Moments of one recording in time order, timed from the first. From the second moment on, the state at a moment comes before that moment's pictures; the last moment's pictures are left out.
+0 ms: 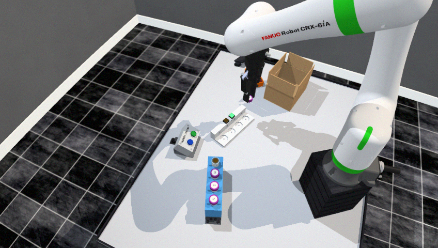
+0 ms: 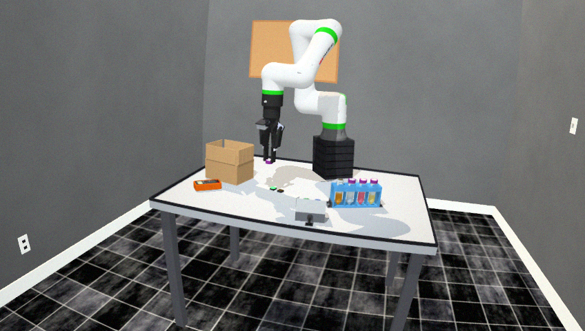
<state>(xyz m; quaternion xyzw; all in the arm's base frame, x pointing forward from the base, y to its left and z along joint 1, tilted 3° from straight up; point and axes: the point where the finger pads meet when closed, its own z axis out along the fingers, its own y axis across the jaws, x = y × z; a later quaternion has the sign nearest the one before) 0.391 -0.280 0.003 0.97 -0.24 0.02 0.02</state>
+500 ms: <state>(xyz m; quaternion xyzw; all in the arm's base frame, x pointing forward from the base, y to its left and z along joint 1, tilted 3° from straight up) 0.407 -0.195 -0.001 0.92 -0.39 0.02 0.01</state>
